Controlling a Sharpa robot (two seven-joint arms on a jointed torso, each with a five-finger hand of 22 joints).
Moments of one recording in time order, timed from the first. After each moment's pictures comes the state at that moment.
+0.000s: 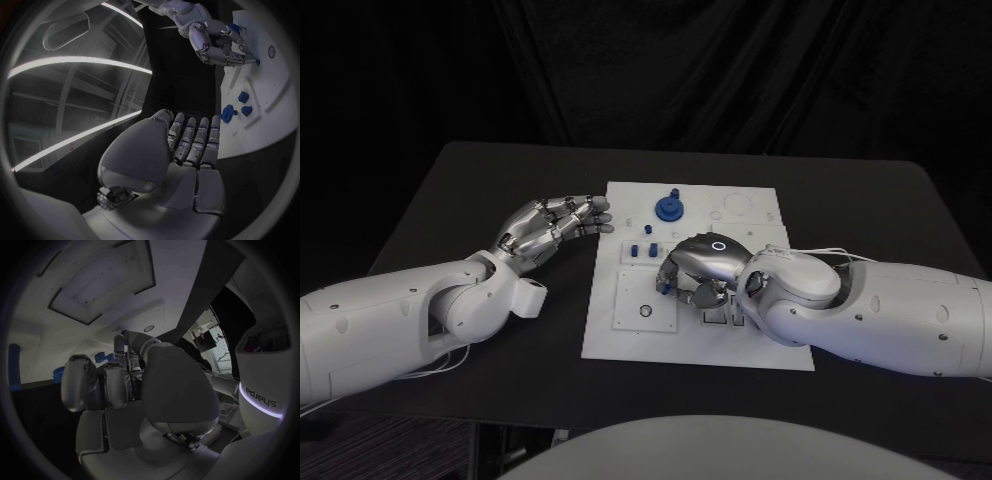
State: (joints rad) left arm 1.12 -0.95 -0.21 1.54 -0.06 0.03 0.68; left_hand 1.54 0.10 0.11 0.25 0.60 0.74 0.17 0.08 0.19 0.45 0.25 0.45 0.07 0.44 0.26 0.43 0.07 0.09 0.38 0.28 0.35 0.51; right arm 1.17 -0.74 -0.24 1.68 -1.68 -0.36 -0.11; right_hand 1.46 -0.17 0.50 0.05 0.29 1.07 0.12 0.15 0.35 1.08 0.05 0.41 0.26 1.47 -0.02 1.43 1.26 0.06 1.46 0.08 1.31 1.31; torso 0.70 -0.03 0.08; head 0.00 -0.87
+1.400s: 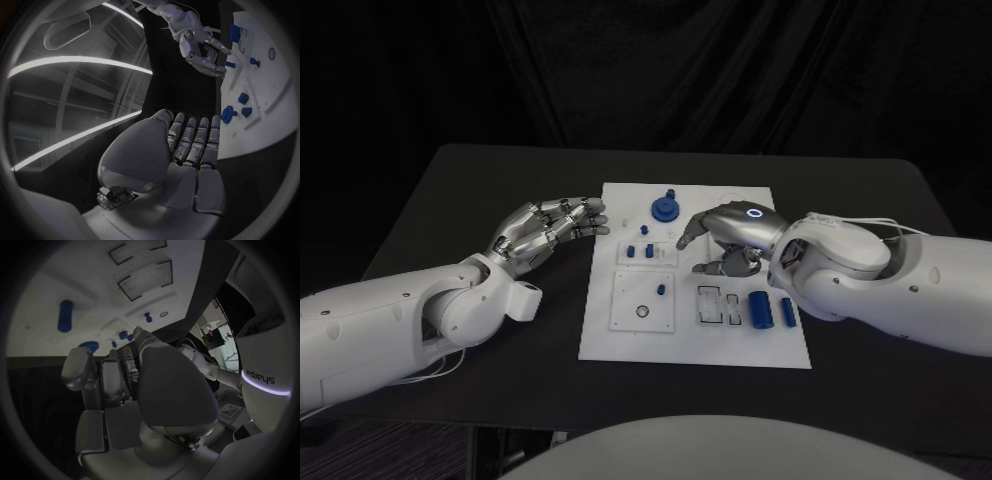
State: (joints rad) left arm 1.12 -0.96 -0.21 1.54 -0.06 0.04 0.68; left_hand 1.54 0.10 0.11 0.25 0.60 0.74 0.17 0.08 0.18 0.44 0.25 0.45 0.07 0.44 0.26 0.43 0.07 0.09 0.38 0.28 0.35 0.51; right arm 1.29 -0.90 -0.24 1.75 -1.62 -0.35 -0.12; right_hand 1.51 -0.19 0.23 0.28 0.18 0.88 0.10 0.09 0.18 0.65 0.14 0.38 0.18 1.44 0.03 1.36 1.10 0.10 1.40 0.14 1.14 1.31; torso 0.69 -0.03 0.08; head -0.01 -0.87
